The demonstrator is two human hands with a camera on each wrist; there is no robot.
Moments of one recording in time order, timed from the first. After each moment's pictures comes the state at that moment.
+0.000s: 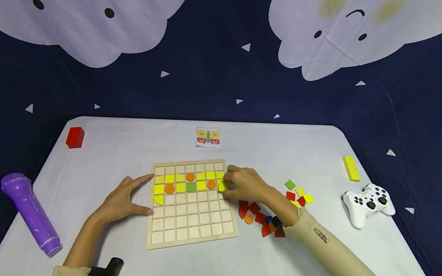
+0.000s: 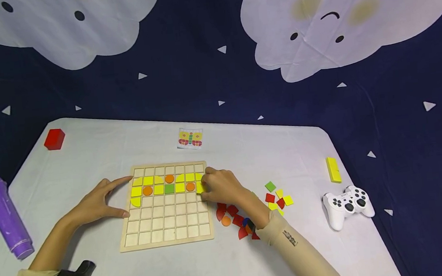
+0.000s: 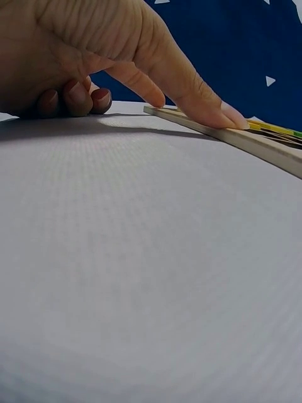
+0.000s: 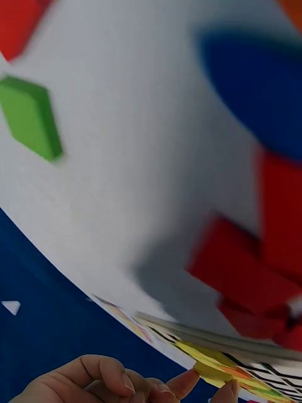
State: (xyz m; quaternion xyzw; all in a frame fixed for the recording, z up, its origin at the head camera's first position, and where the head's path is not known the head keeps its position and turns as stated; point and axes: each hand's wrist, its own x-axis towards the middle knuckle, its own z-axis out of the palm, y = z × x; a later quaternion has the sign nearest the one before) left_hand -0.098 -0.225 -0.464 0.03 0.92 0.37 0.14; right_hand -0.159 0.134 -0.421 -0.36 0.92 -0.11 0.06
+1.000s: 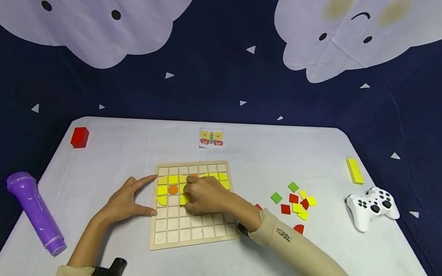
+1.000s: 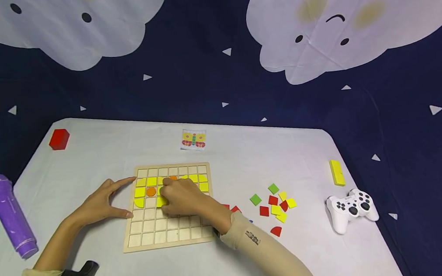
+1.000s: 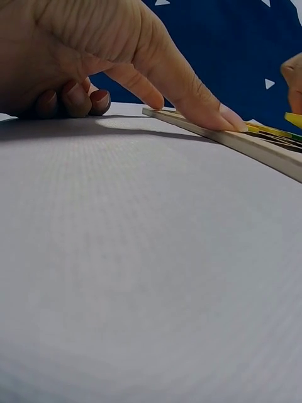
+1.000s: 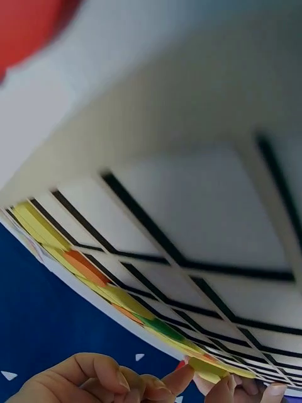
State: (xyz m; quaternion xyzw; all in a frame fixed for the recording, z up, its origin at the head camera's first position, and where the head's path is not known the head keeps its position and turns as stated) left_hand -0.099 -0.228 -0.466 0.04 0.91 0.38 0.13; right_hand -0.141 0.035 -0.420 -0.45 0.89 -0.07 0.07
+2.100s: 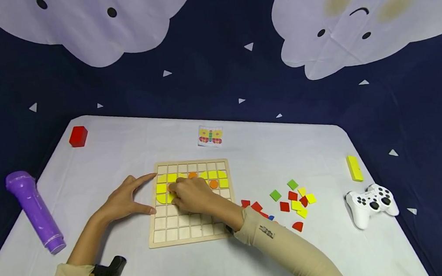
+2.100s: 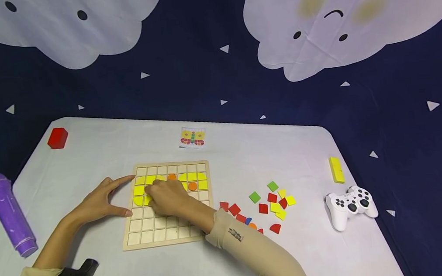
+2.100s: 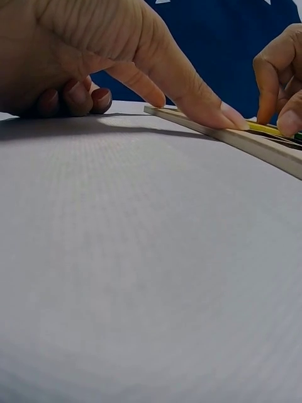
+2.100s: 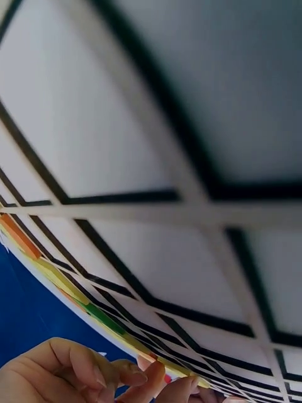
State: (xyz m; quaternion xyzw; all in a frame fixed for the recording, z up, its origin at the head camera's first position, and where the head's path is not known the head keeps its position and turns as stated) left_hand -0.098 -0.229 -0.465 0.05 0.91 0.38 0.13; right_hand -0.133 0.002 -0.428 -0.43 0.90 -0.07 0.06
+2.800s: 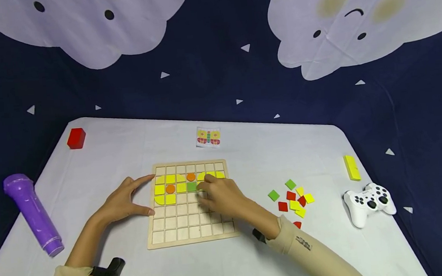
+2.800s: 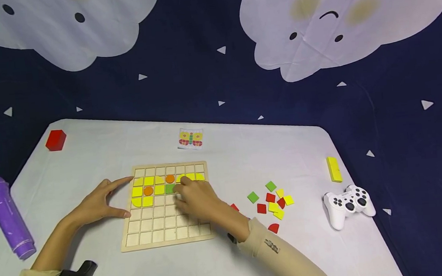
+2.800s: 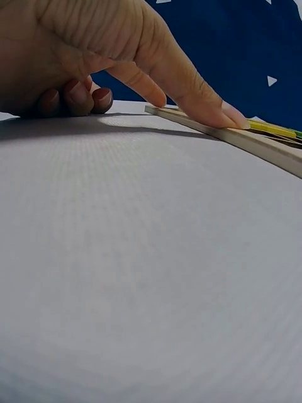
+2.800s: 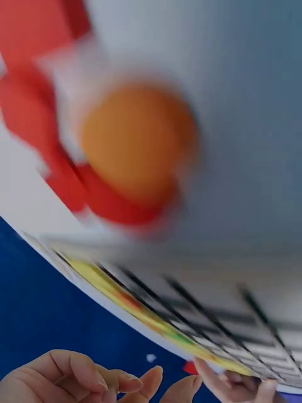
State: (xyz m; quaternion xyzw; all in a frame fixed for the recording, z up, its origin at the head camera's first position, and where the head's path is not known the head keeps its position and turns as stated) left_hand -0.099 -0.228 -0.468 0.04 0.91 0.38 0.13; right_hand -0.123 0.078 -0.416 -0.40 0.91 -0.14 0.01
